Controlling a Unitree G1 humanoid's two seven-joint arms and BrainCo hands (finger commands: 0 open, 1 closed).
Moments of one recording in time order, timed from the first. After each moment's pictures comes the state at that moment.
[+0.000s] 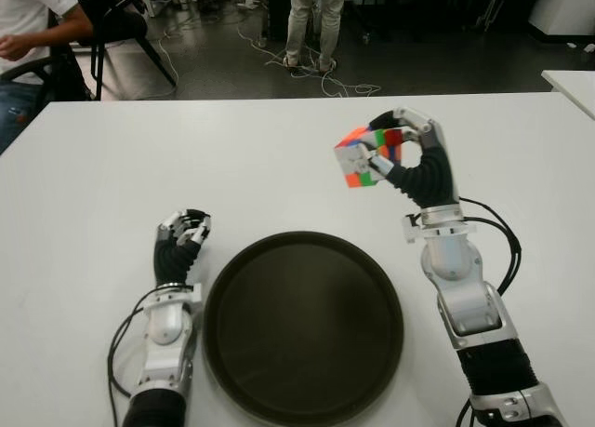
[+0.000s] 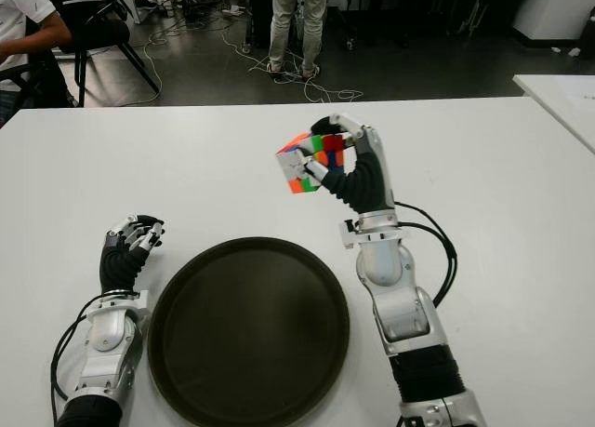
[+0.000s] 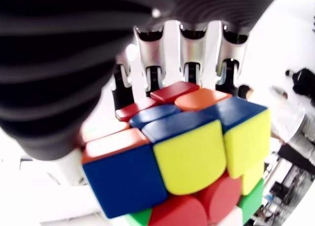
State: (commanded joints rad) left arm -0.05 -0.03 0.13 0.59 0.01 -0.43 0.13; right arm -0.24 -0.08 0.14 0.00 -0.35 -0.24 -0.18
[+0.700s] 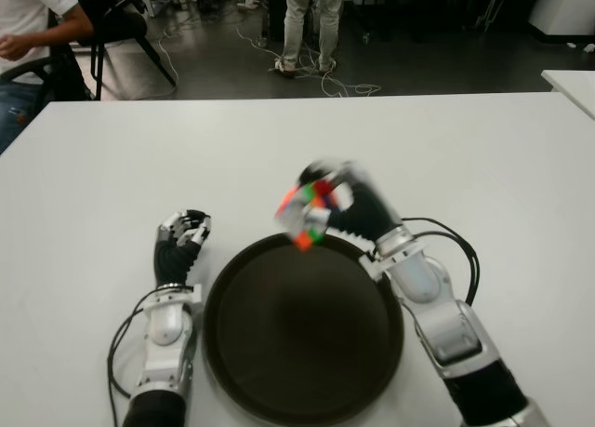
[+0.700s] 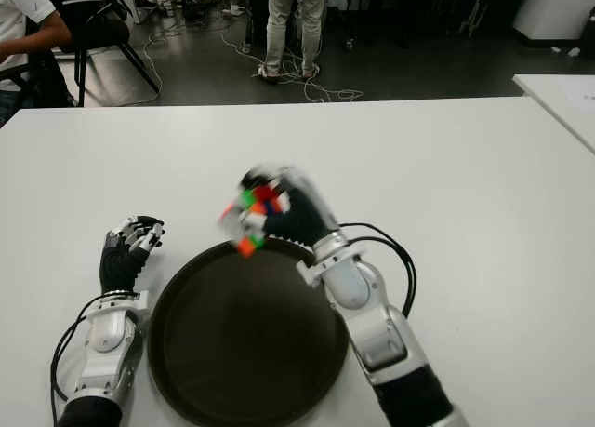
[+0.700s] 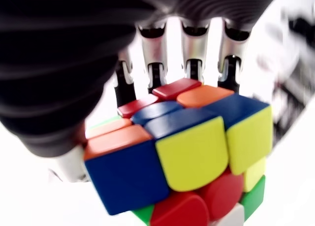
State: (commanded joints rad) left arm -0.05 -0.04 0.13 0.57 0.02 -0.42 0.14; right arm -0.22 -0.13 0.35 -0.18 -0.36 0.01 0.23
